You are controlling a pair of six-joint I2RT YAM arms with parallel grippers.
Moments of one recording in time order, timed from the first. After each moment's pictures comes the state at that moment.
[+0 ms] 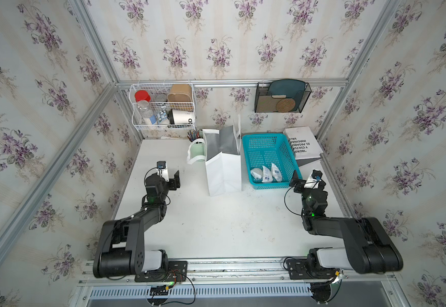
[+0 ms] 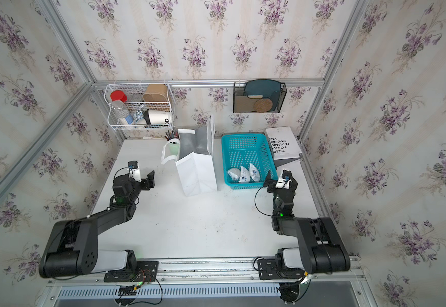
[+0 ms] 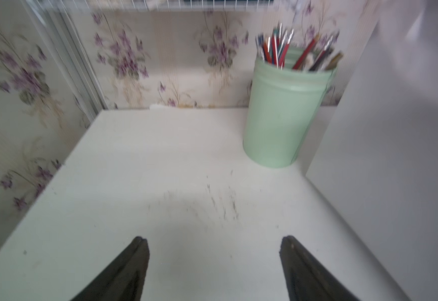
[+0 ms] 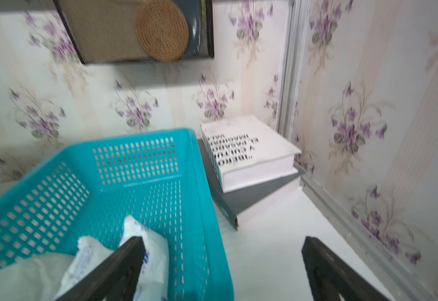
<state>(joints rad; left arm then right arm) 0.04 1.32 0.46 0.59 0.12 0.01 0.09 1.27 0.23 1.05 0.23 0.06</state>
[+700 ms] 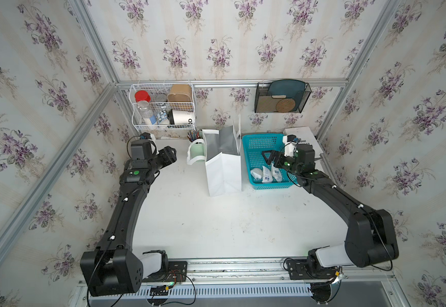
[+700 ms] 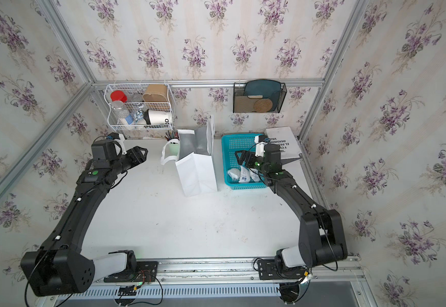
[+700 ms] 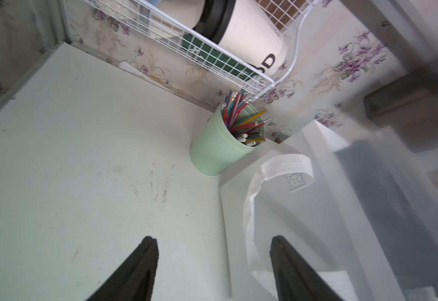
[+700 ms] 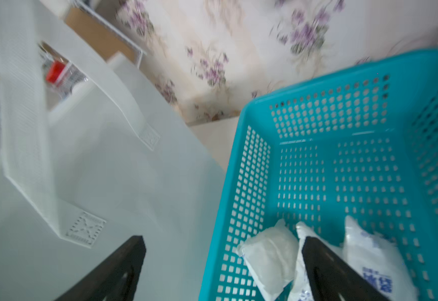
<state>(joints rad) 0.04 1.28 1.22 -0.50 0.32 -0.47 0.25 1.49 1.00 0.02 -0.38 0.43</state>
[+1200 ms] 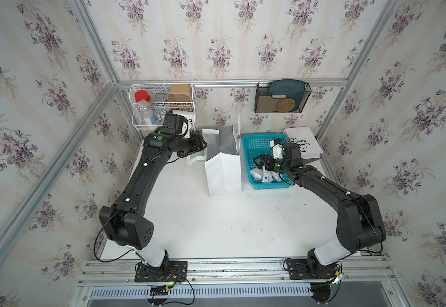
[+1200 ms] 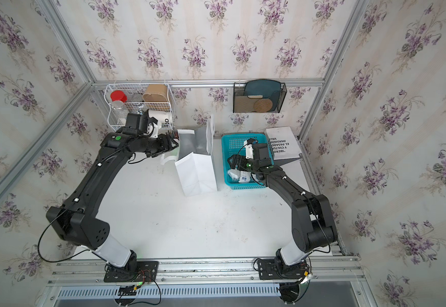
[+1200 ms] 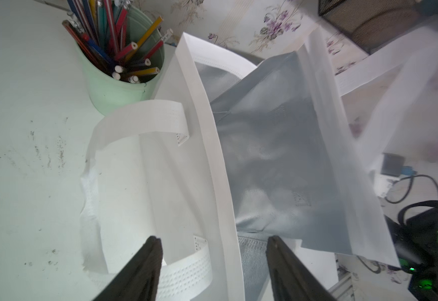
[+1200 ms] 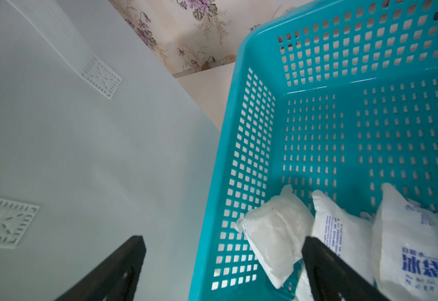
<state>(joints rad) -0.28 1.71 1.88 -1.04 0.29 -0.46 0.29 1.59 1.07 -0.10 -0.35 0.41</state>
